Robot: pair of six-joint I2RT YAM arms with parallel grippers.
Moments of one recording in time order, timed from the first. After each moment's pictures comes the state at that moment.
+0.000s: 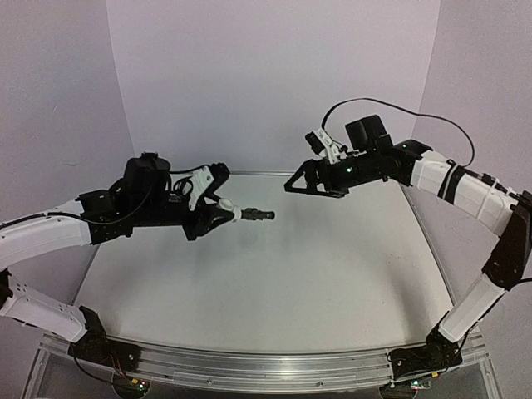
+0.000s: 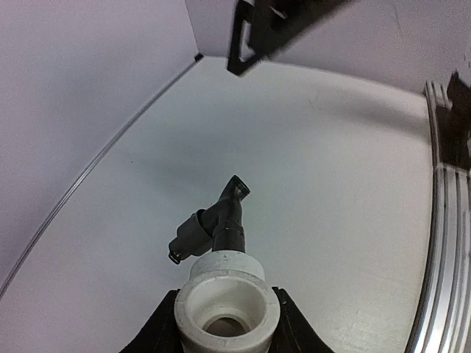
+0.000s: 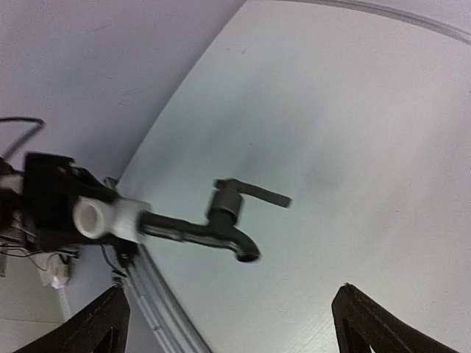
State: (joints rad) left arm -0.88 1.20 0.99 -0.20 0.14 0.25; right arm 0.63 1.61 1.54 -0.59 -0.52 0.33
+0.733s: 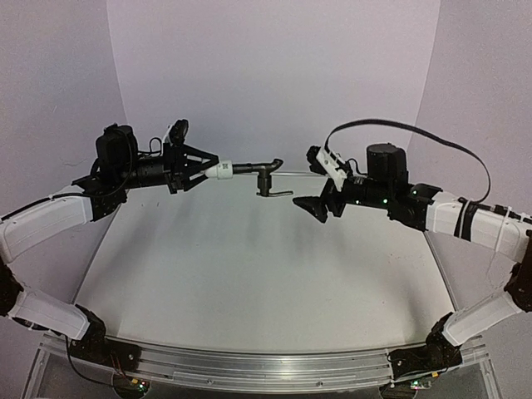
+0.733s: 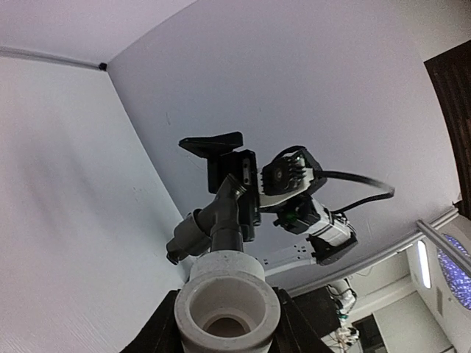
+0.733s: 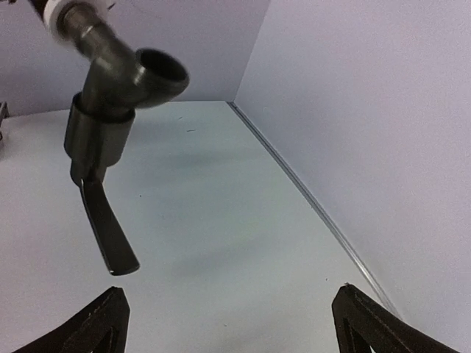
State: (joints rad) left arm -0.51 1.27 1.02 0.24 0.84 -1.03; right arm 0.67 1.39 1.09 0.02 -0.30 -0.44
